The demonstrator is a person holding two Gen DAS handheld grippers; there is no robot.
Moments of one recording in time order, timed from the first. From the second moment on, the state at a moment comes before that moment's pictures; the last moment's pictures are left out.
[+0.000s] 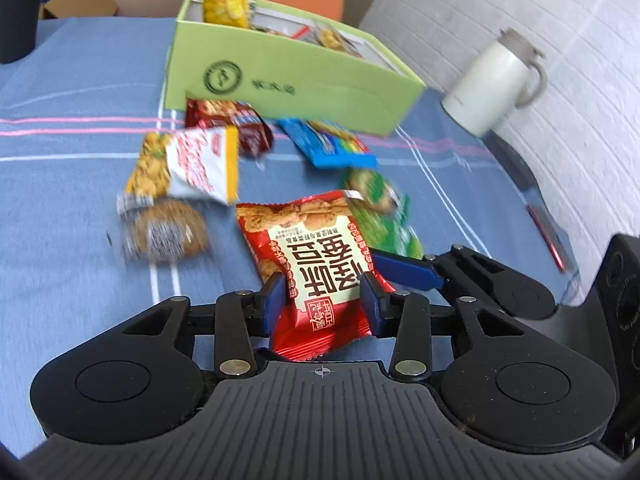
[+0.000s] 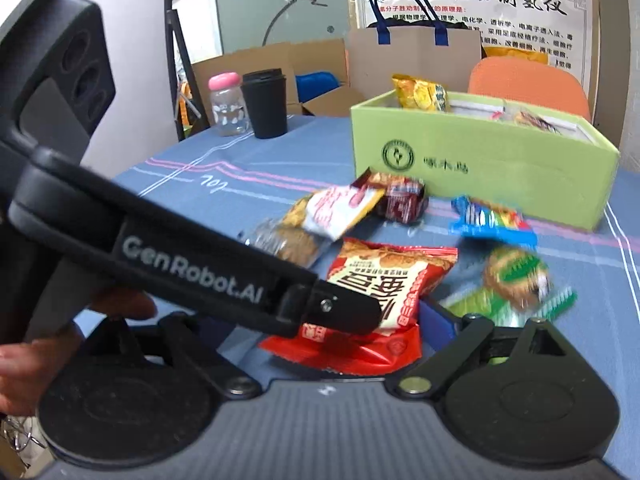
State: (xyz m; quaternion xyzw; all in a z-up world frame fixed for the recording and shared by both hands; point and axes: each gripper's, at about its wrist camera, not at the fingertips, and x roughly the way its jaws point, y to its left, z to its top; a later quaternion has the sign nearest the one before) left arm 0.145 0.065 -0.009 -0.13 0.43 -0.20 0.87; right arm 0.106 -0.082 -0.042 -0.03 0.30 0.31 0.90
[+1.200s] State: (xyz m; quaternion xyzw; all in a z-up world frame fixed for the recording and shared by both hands) left arm 0.146 0.065 -0.008 -0.17 0.42 -0.19 0.87; right arm 0.083 -0.087 -0.037 -0.02 0.26 0.25 0.93
